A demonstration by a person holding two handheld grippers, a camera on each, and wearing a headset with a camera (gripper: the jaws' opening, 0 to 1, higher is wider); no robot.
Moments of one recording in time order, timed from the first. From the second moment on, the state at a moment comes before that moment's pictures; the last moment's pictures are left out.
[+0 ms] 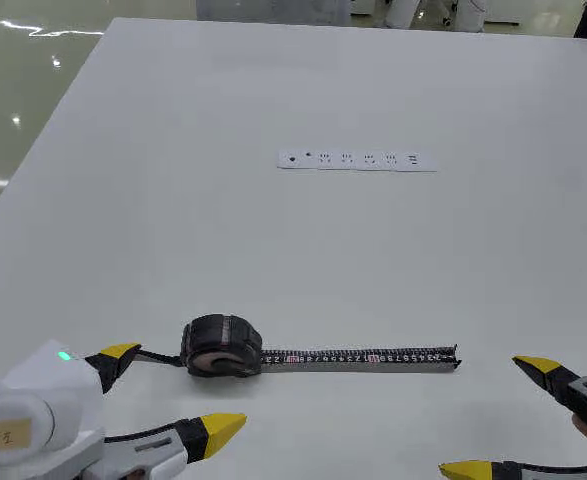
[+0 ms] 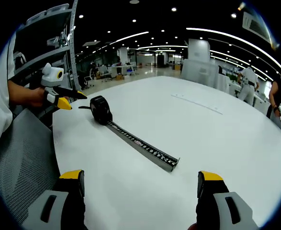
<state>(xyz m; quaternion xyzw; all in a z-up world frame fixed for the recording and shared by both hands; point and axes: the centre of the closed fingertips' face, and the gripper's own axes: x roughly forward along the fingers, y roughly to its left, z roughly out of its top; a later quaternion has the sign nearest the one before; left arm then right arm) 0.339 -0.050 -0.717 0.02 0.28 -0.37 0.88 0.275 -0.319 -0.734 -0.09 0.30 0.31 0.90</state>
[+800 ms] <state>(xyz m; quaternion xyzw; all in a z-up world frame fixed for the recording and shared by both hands) 0.343 -0.080 -0.734 0.00 0.30 -0.37 0.88 0.287 -0.322 -0.740 -0.08 0.31 0.31 0.90</state>
